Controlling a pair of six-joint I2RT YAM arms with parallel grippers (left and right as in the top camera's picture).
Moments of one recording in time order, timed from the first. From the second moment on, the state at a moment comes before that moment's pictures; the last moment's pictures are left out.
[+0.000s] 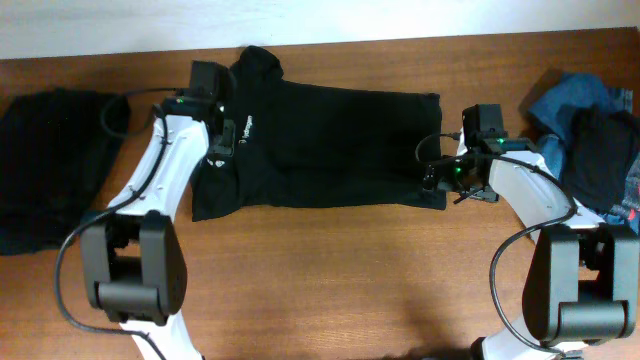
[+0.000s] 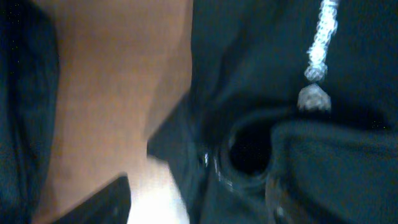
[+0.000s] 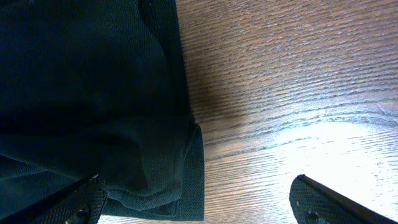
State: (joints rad) left arm -0.15 1.99 1.63 -0.87 -0.32 -0.01; right arm -0.04 1.75 1.12 -0.69 -0.03 0.22
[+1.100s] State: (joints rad) left arm 0.00 1.94 1.43 -1.04 0.07 -0.18; right arm -0.04 1.75 1.12 -0.73 -0.13 0.09
